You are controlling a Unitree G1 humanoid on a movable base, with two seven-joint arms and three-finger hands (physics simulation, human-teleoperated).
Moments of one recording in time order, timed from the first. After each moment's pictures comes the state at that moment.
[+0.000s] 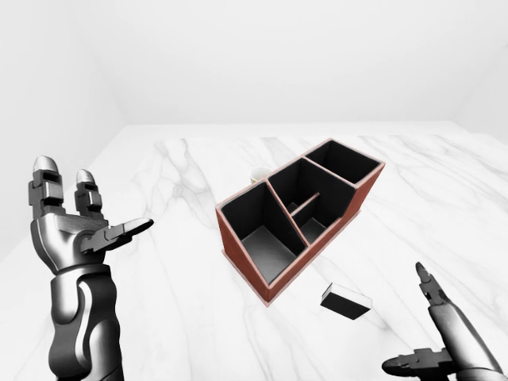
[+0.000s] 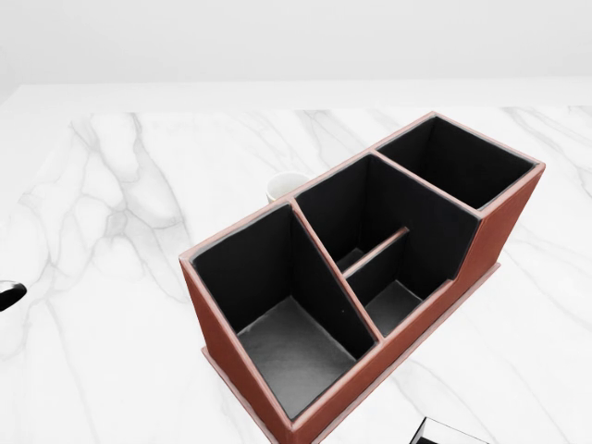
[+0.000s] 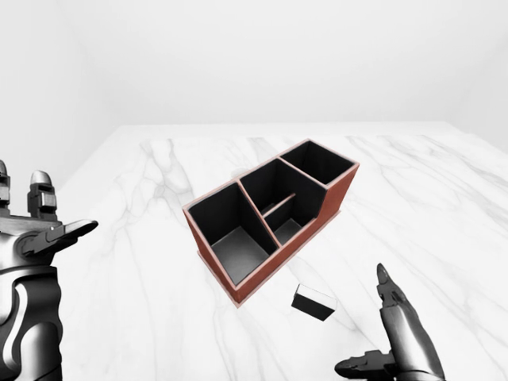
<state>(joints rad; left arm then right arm) -0.05 0.17 0.43 -0.40 -0.52 0.09 0.08 0.48 0.28 -0.61 -0.73 -0.85 0.09 0.70</state>
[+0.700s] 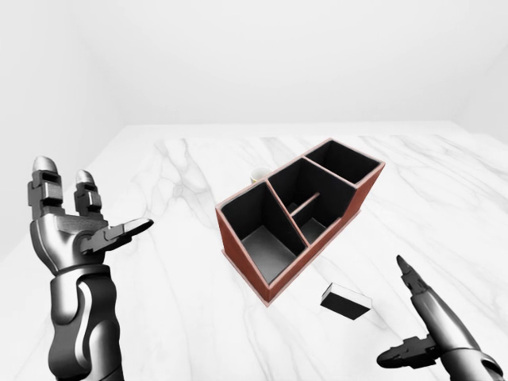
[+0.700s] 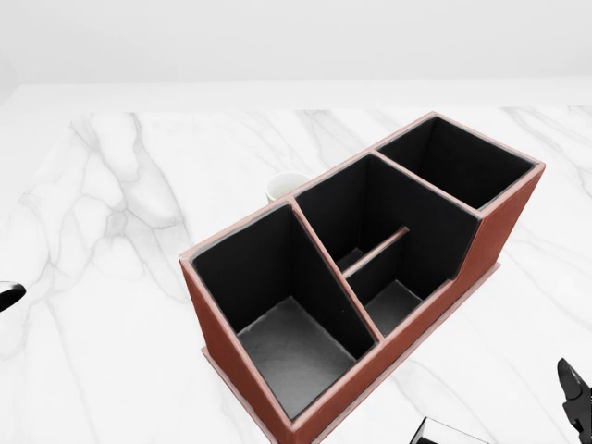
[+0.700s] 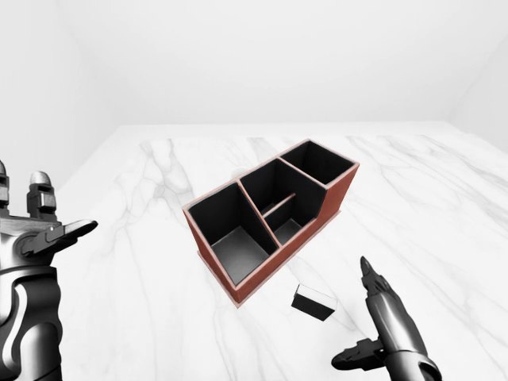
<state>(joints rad) -0.05 0.17 0.43 -0.40 -0.52 0.09 0.08 0.44 0.17 -0.53 -0.65 -0.88 0.09 0.70</state>
